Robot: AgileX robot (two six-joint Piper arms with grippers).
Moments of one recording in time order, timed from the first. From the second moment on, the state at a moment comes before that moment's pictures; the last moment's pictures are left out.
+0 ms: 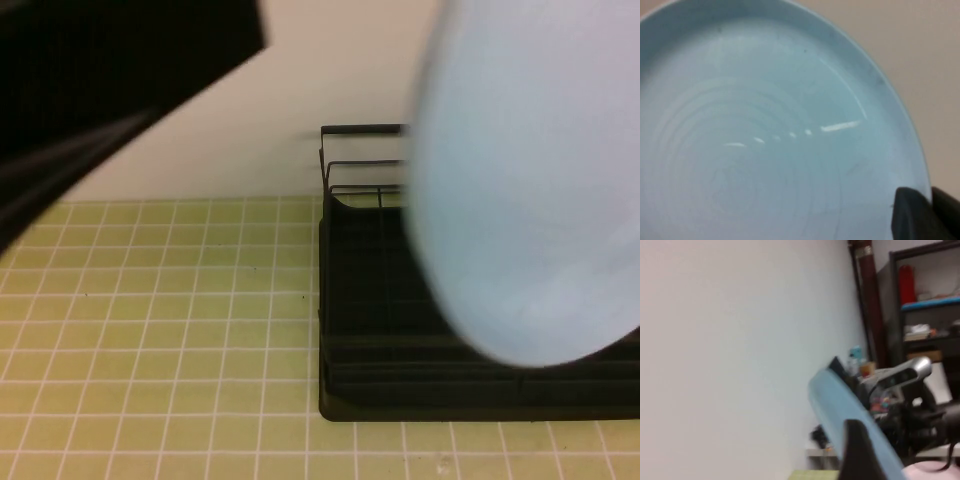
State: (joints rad) right arm -0.01 0.70 -0.68 1.72 0.75 -1.20; left arm -0.44 0.79 -1.20 -1.39 0.74 1.25
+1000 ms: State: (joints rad) right arm 0.00 1.12 -0.86 0.98 0.21 -1.88; left arm -0.44 0.12 -0.57 -0.15 0.42 0.43
